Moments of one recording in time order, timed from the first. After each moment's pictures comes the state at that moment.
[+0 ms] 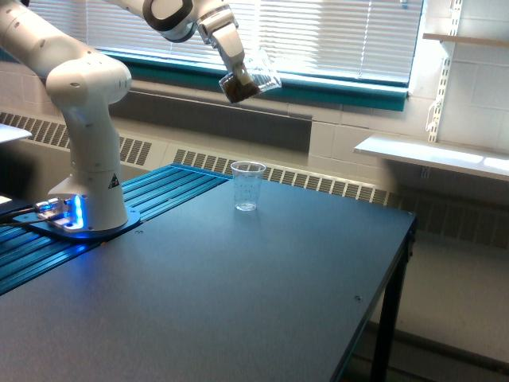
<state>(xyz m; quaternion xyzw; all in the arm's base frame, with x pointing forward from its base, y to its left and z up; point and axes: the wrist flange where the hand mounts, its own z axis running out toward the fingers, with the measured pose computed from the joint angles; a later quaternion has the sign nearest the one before) 0.246 0.154 0.454 -0.95 0.10 -0.28 0.07</state>
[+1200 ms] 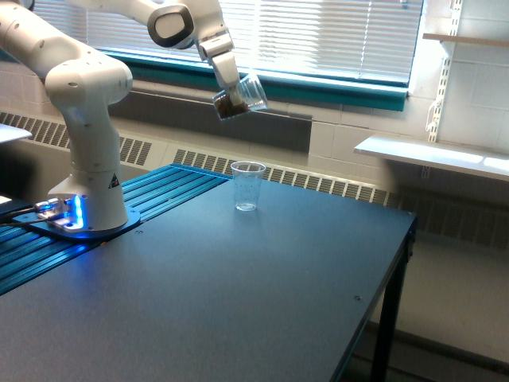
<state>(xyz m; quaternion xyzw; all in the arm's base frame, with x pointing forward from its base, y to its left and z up) 0.204 0.217 0.397 -0.97 0.08 -0.20 0.07</state>
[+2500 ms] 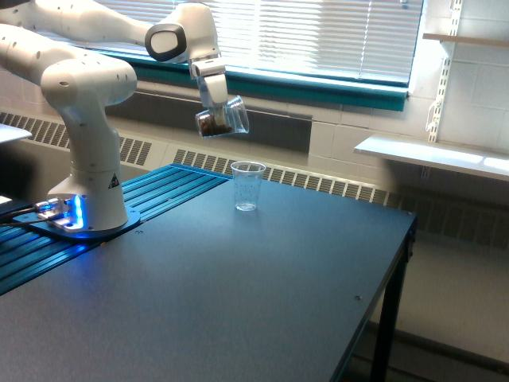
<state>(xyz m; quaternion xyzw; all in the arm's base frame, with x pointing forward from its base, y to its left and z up) 0.164 0.234 0.345 -0.99 0.03 -0.15 0.01</state>
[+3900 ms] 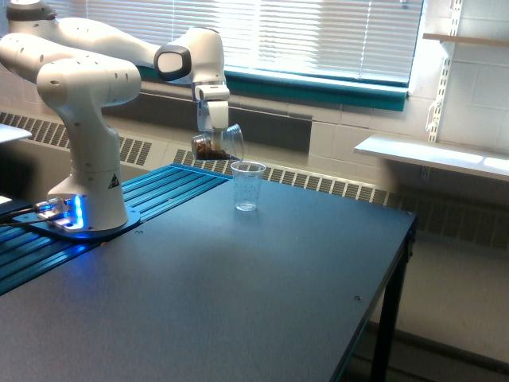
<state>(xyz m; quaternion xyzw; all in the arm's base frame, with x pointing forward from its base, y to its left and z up) 0.180 0.219 0.286 -0.99 0.01 -0.10 -0.05</state>
